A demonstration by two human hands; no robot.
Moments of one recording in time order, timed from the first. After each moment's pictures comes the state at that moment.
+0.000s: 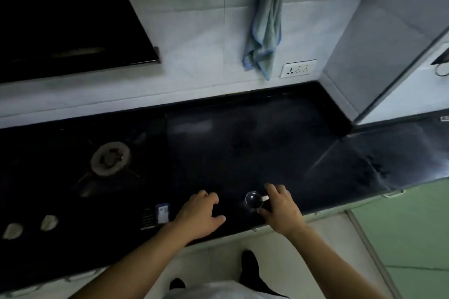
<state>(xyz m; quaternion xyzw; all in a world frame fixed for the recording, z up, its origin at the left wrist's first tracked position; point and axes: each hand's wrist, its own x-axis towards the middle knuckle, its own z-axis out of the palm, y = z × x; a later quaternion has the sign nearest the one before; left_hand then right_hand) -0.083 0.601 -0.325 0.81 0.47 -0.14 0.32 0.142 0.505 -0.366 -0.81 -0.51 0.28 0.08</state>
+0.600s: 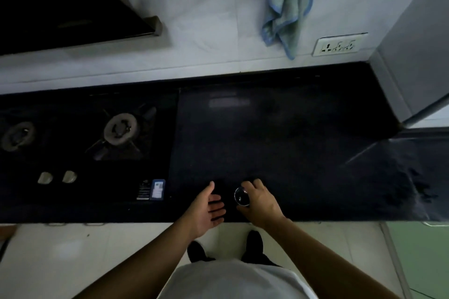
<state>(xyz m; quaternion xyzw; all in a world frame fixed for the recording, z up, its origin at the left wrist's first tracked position) -0.010 0.572 -0.397 0.10 0.66 0.15 0.73 0.172 0.543 -0.424 -0.68 -0.64 0.36 0.05</state>
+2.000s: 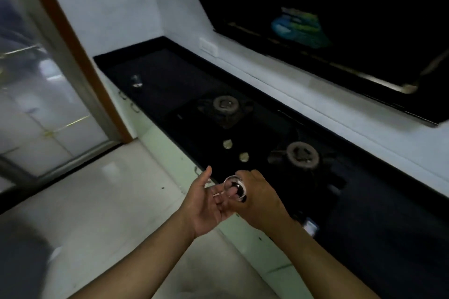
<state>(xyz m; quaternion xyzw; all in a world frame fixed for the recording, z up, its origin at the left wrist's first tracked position) -0.416 0.462 -0.271 -0.08 0.47 0.58 0.66 -0.277 0.547 -0.257 -0.35 -0.88 0.30 0.12</state>
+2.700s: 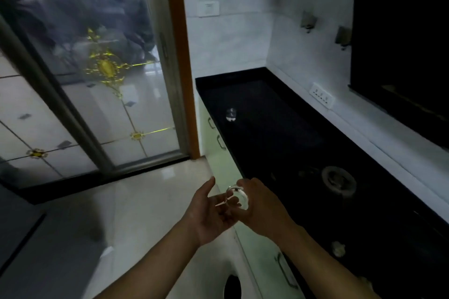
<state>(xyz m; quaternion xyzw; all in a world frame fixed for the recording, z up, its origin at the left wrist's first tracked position) -0.750 0.457 -0.272 -0.18 0.42 0.71 0.53 -0.660 0.594 -0.256 -0.15 -0.94 0.30 0.03</state>
